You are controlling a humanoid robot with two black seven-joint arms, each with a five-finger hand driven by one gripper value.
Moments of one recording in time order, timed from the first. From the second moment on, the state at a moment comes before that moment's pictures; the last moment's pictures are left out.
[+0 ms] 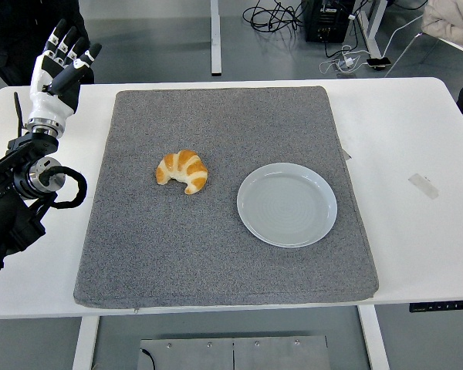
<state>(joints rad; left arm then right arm) -0.93 0.17 -0.61 -0.40 0.01 -0.19 -0.60 -0.09 0.00 0.09 0.16 -0.08 -0.05 0.23</state>
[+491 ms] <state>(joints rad) -1.03 0.26 -0.34 -0.43 0.01 -0.18 -0.52 -0.09 0.00 0.09 0.16 -0.08 -0.05 0.23</state>
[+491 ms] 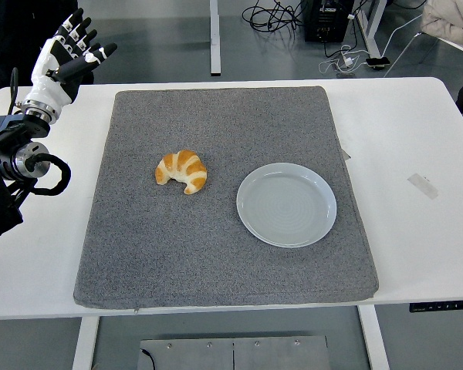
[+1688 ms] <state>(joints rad) -1.19 0.50 -0.01 -0.97 0.81 0.20 -0.49 -0.09 0.00 0.09 0.16 -0.08 -0.05 0.23</state>
